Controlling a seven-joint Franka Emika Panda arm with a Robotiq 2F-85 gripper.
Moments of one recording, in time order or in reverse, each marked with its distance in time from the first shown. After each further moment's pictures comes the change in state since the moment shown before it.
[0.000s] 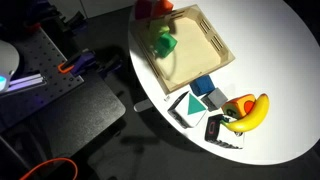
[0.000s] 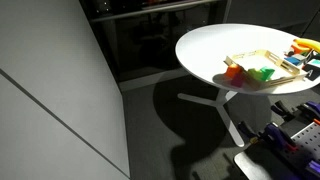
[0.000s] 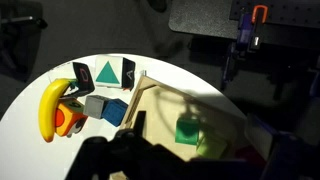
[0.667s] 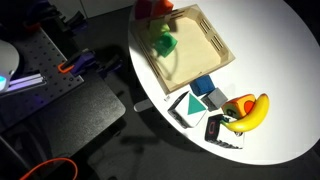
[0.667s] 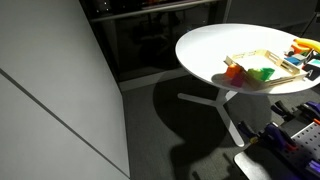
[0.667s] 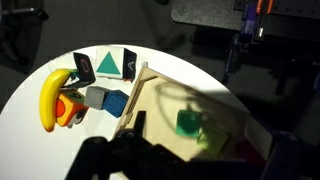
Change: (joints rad) arm 0.007 0.014 0.000 0.001 0.000 0.041 0.000
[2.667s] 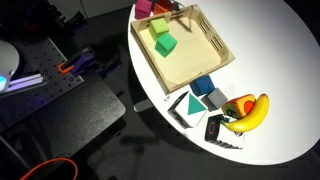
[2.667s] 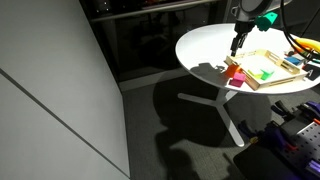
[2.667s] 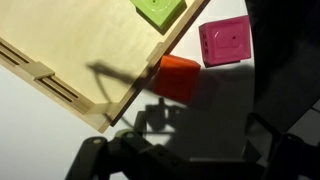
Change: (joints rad) arm 0.100 0.605 0.134 0.207 0.284 0.541 -0.115
